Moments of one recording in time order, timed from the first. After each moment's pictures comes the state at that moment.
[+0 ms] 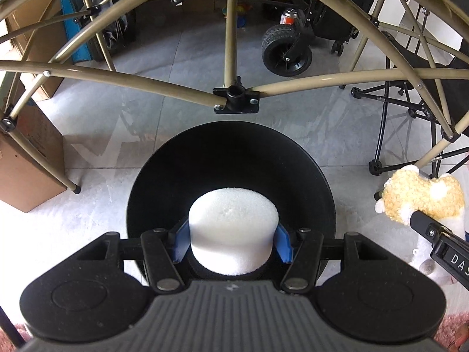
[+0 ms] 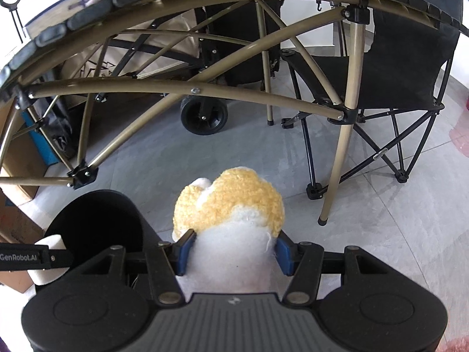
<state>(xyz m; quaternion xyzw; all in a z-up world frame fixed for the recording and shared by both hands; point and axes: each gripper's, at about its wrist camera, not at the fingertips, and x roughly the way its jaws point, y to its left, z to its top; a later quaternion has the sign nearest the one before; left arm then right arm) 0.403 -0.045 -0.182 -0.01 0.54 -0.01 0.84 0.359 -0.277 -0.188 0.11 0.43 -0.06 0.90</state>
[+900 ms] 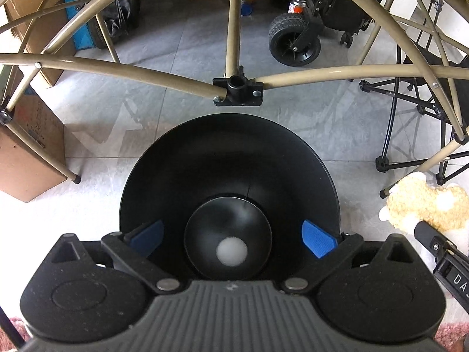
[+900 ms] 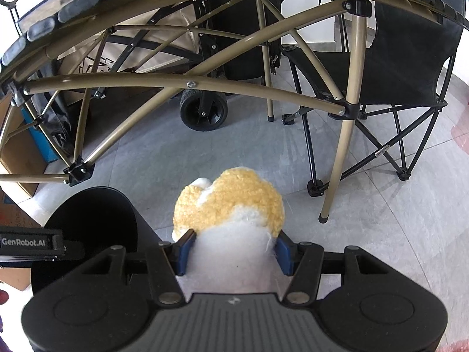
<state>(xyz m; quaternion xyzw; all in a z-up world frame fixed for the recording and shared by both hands) 0.416 -0.049 -0.192 -0.02 0.56 0.01 0.83 0.360 -0.279 -0.195 0.11 0.43 -0.06 0.89</state>
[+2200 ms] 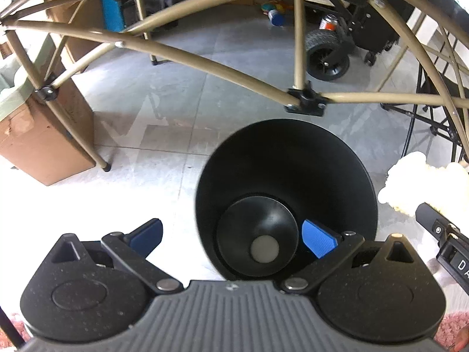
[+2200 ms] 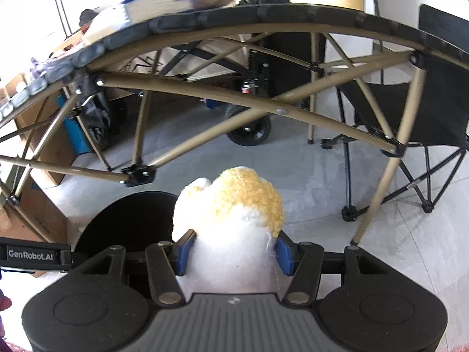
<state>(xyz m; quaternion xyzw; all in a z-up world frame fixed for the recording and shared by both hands) 0.390 0.019 -0.168 -0.05 0.55 0.04 0.83 0.364 -0.213 -0.163 0.07 0.40 0.01 0.91</state>
